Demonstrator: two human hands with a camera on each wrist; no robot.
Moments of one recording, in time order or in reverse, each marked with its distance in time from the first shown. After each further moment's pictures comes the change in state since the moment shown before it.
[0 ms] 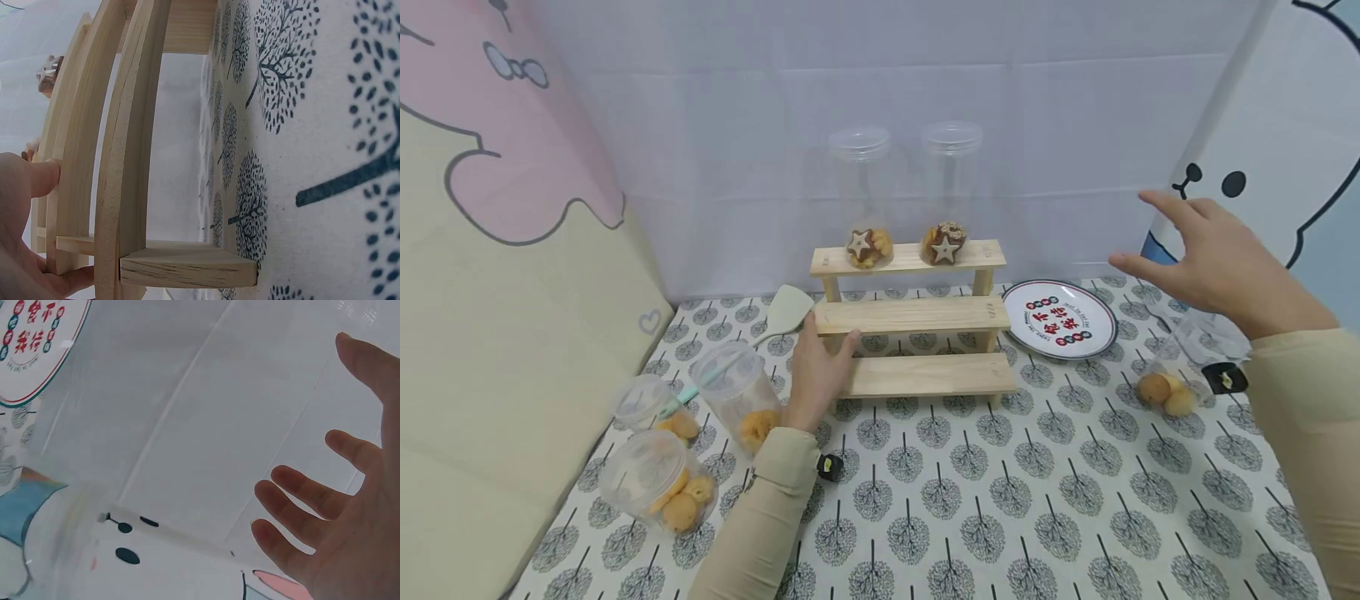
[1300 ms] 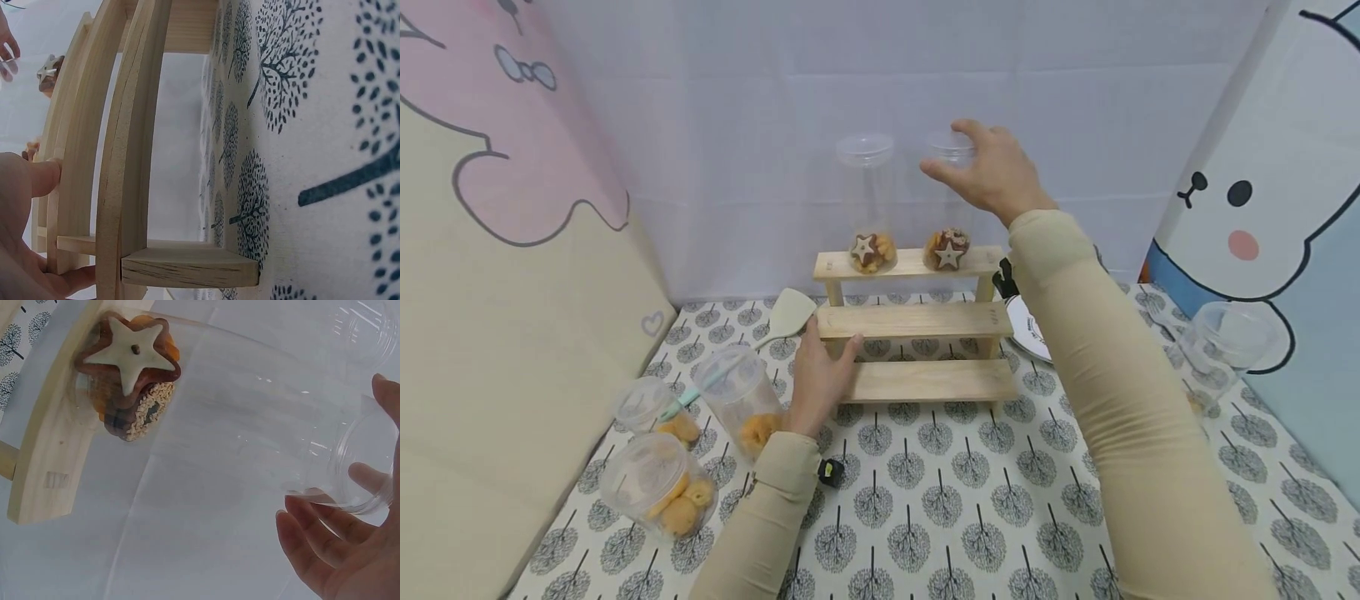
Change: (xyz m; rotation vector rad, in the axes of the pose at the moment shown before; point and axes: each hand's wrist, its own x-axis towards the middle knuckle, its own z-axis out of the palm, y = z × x) left_hand 0.001 -0.003 0.001 0.001 0.043 0.042; right_hand 0.147 -0.172 0.022 0.341 -0.014 -0.058
